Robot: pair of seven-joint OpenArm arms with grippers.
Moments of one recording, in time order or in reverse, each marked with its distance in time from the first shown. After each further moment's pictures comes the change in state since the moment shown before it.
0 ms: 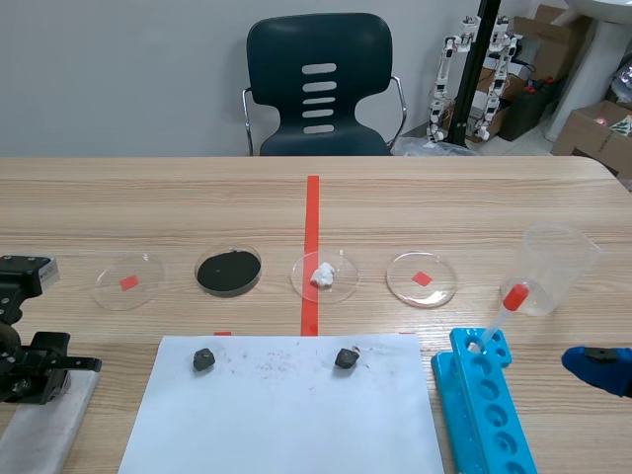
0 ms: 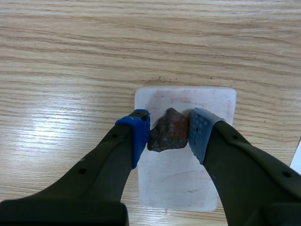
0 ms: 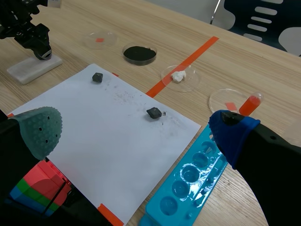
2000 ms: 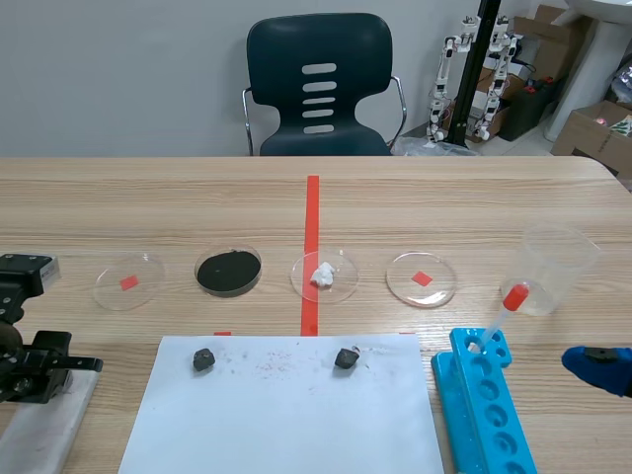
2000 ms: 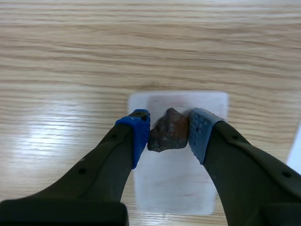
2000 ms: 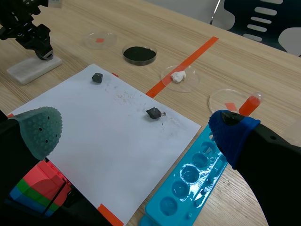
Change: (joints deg) left arm 0.3 0.2 0.1 0.1 1.0 -0.1 -1.7; right arm 0.0 0.0 0.0 0.0 0.0 0.0 0.0
